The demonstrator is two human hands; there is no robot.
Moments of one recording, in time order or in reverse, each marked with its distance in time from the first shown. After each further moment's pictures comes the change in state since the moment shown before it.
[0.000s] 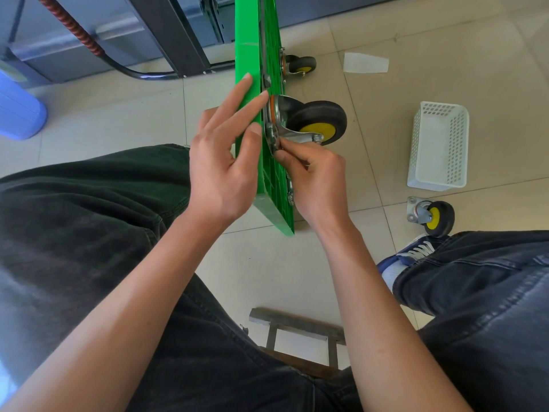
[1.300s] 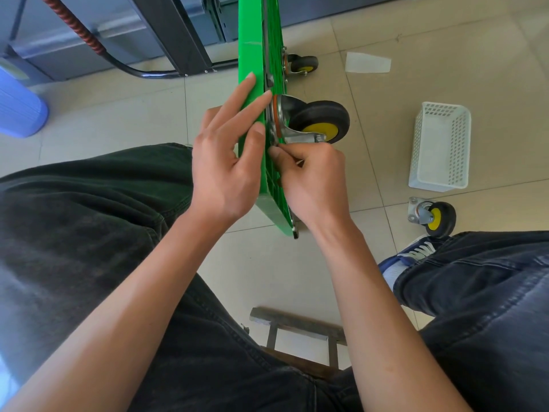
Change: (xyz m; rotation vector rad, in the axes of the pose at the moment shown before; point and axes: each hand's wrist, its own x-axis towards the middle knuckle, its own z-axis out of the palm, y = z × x) left_hand 0.000 0.001 -0.001 -0.003 0.003 -0.004; right_hand -0.001 -0.033 -0.004 -0.089 -0.075 0.131
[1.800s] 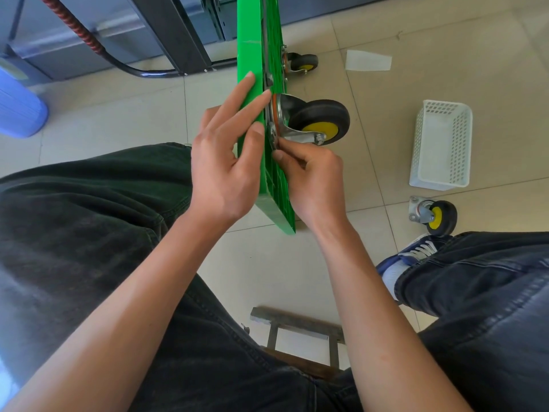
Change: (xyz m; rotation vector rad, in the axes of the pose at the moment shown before) left_hand 0.000 -0.002 0.001 0.004 0.003 0.012; right_hand 0.001 0.015 0.006 0.148 0.030 -0.032
